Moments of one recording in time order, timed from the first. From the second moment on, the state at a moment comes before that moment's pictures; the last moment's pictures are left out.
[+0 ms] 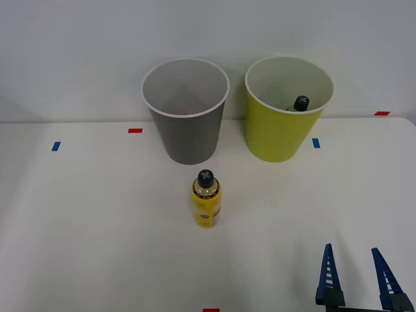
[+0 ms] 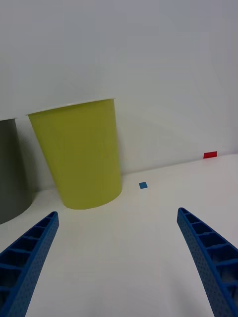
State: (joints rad) arm 0.79 -0.04 0.14 -1.73 0.04 -0.88 1.33
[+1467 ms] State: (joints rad) arm 0.52 -0.59 0.55 -1.72 -0.25 -0.88 1.45
